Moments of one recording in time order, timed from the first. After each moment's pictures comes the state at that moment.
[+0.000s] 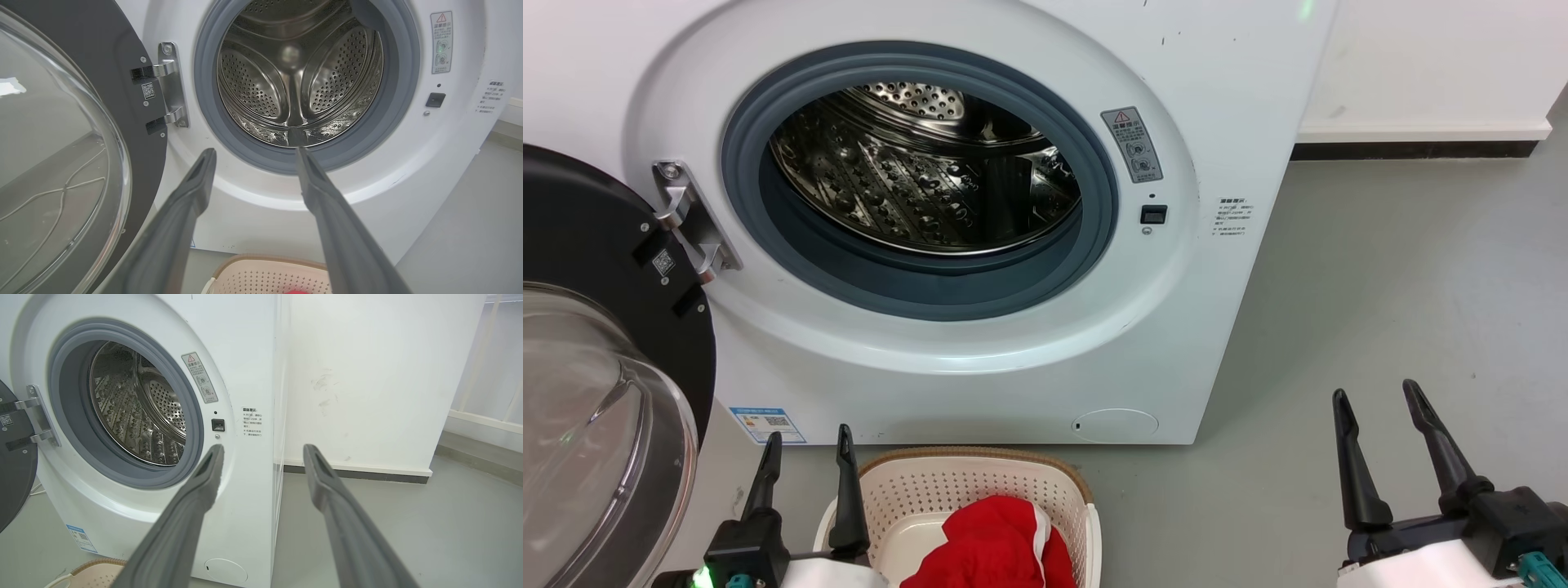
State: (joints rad) left arm 0.09 0.05 -0.02 0.06 -0.11 0.08 -0.26; right arm 0.09 -0.05 0.00 -0.05 0.04 0.13 -0.26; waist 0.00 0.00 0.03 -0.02
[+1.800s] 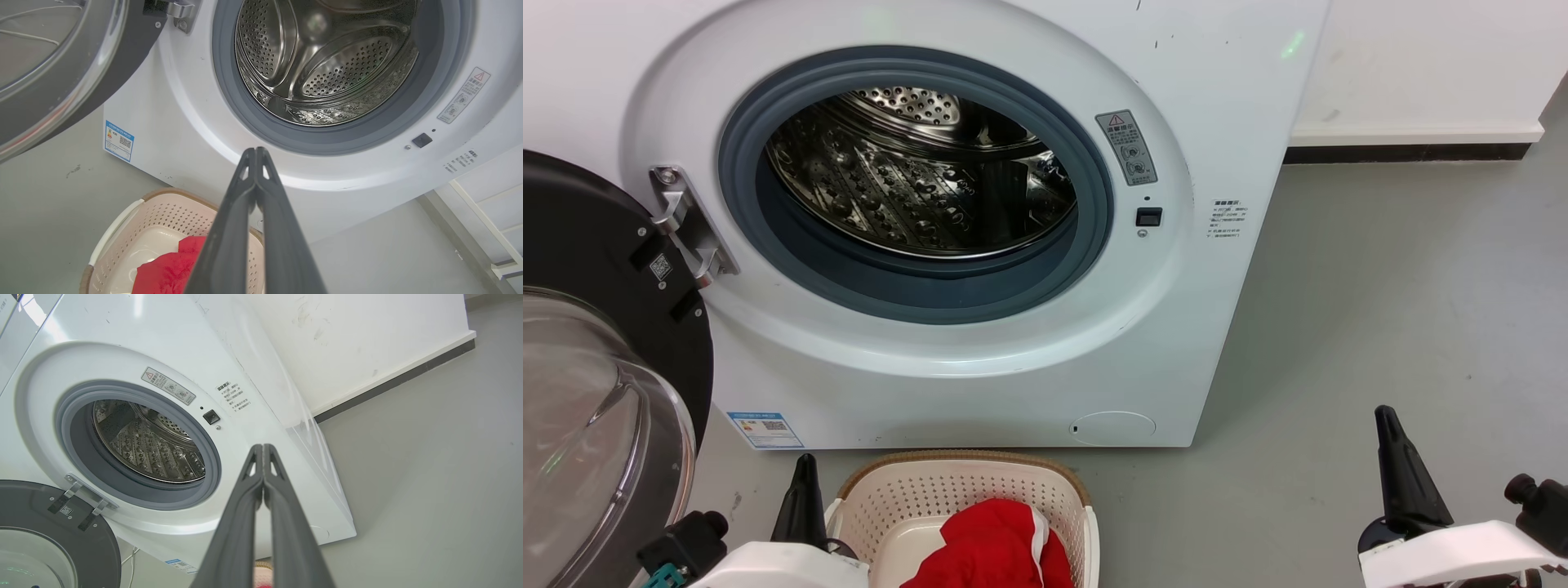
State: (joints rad) left arm 0.05 0.05 0.02 0.16 -0.63 0.01 -0.12; right arm 0.06 -0.07 0.00 0.09 0.63 0.13 -0.16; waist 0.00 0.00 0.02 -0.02
